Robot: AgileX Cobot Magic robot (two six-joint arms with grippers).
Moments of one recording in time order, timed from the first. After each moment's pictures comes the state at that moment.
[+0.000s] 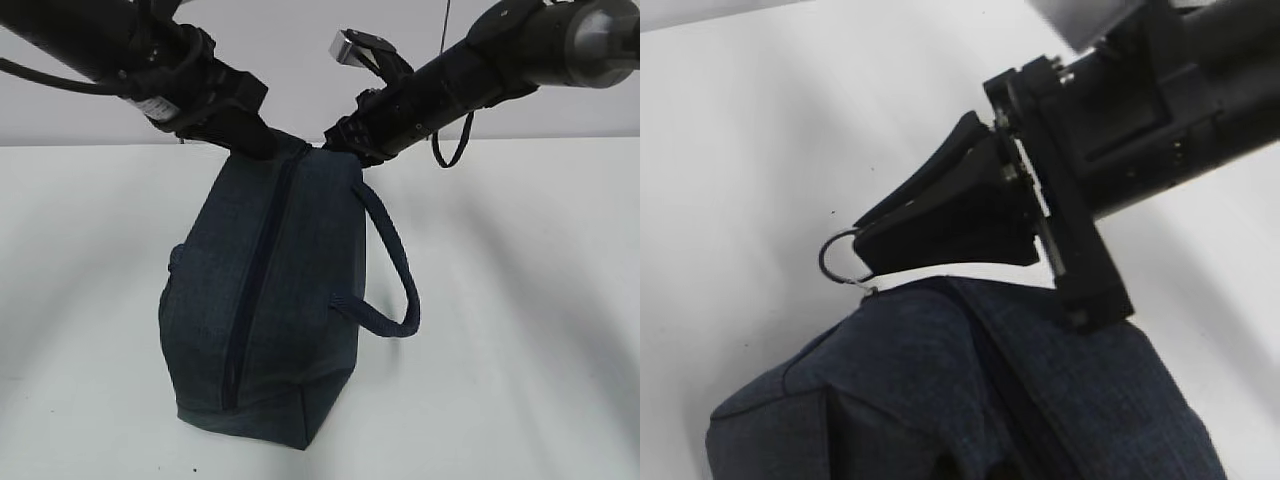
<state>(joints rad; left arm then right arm) -0.38 1.73 -1.44 -0.64 0.88 0.56 0.22 2.20 -1.78 0.95 0.90 -0.99</state>
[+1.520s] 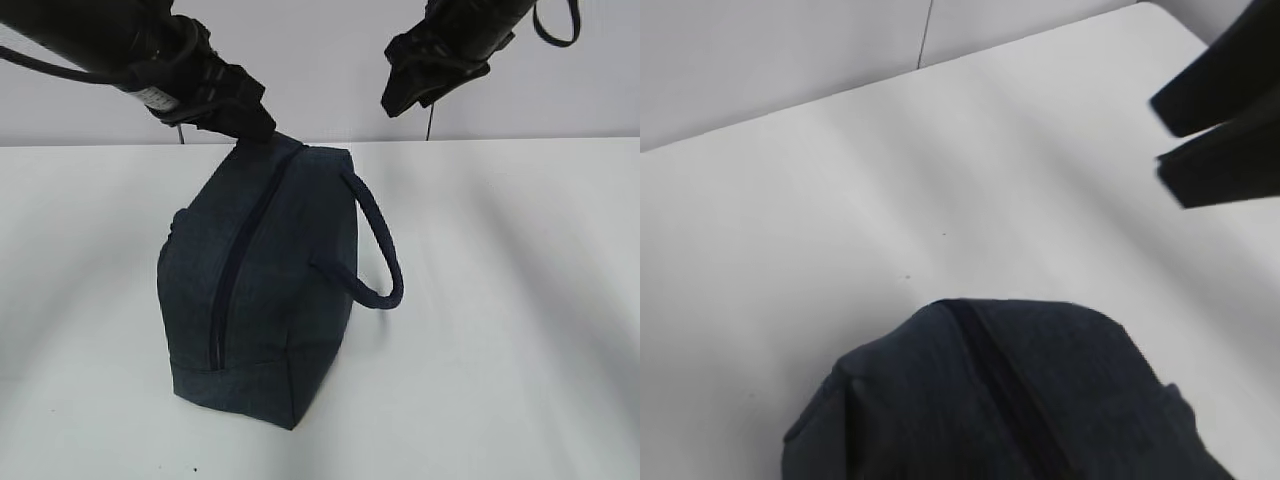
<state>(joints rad) -0.38 1.74 -1.44 -0.58 0.74 0.59 0.22 2.02 -1.97 0.34 1.14 -0.45</state>
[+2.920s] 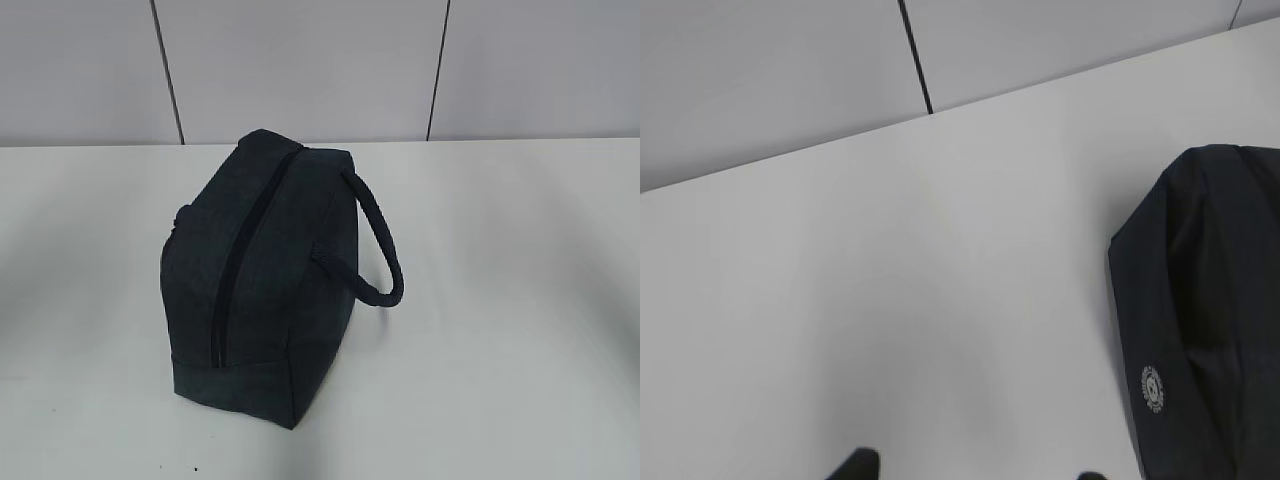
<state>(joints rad) -0.38 1.14 -1.41 0.20 1.26 -0.03 0.22 1.30 -1.68 0.15 1.26 -0.13</state>
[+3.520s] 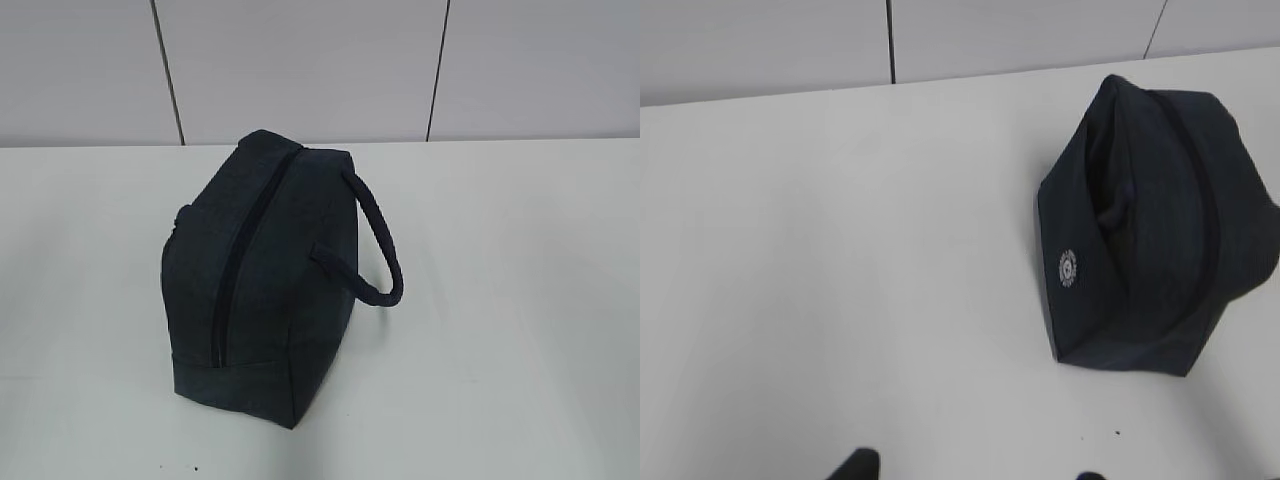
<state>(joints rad) -0.38 0.50 -0.96 0.08 1.27 -0.09 0.22 0.53 -1.04 0.13 1.27 -0.13</state>
